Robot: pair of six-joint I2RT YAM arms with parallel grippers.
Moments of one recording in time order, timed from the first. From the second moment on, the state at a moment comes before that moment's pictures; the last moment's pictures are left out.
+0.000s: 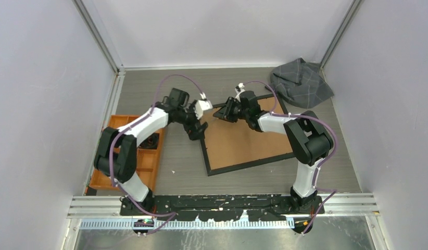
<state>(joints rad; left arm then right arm) -0.44 1.67 1.13 -0.53 0.60 0.65 0.51 1.87 1.02 0.37 -0.36 0.86</state>
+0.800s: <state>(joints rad) -0.18 1.88 0.99 0.18 0.70 -0.45 0.53 1.88 1.08 0.29 -0.39 0.76</state>
